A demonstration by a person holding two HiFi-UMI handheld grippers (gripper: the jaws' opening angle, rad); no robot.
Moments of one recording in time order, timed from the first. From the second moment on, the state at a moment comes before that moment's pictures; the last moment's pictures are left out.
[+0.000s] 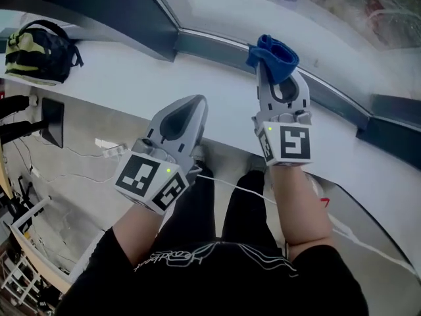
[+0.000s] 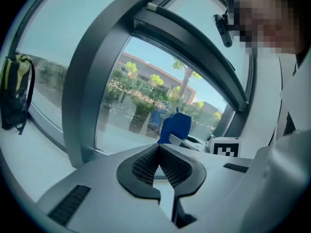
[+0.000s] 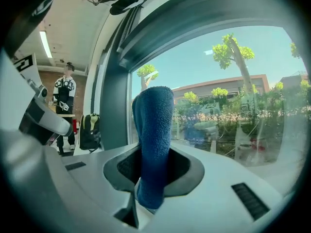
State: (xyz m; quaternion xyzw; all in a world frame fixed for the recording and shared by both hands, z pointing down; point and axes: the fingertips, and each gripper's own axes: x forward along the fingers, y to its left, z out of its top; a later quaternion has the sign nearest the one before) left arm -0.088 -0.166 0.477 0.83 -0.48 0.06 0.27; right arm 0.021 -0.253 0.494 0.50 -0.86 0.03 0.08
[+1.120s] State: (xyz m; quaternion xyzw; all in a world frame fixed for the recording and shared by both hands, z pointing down) left arm -0.317 -0.180 0.528 0.78 -0.55 0.05 0.30; right arm -0.213 -0.361 0.562 0.51 -0.85 0.03 0.10
